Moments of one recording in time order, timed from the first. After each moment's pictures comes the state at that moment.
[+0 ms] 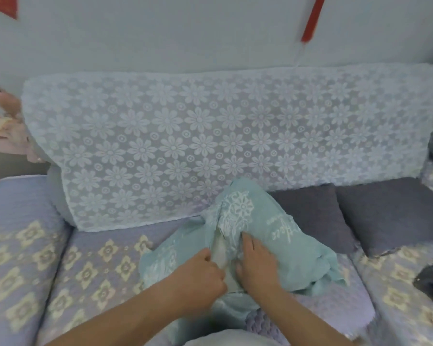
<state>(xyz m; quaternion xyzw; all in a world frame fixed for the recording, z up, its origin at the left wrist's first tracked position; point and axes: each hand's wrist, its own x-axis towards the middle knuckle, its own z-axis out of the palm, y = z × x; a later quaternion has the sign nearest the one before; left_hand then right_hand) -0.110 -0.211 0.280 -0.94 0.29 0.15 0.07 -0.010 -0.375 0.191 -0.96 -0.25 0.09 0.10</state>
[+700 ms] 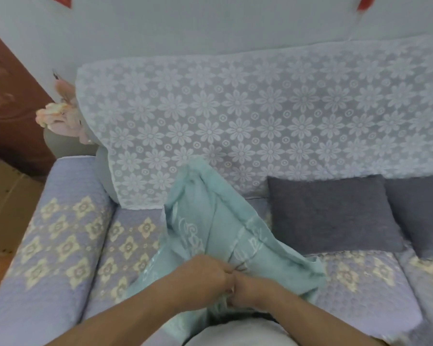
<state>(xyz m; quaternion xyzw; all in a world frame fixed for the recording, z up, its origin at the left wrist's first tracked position) -0.182 -0.171 0.254 -0.97 0.18 0.09 -0.15 -0.084 -0.315 0.208 -0.73 -0.46 0.50 0.11</state>
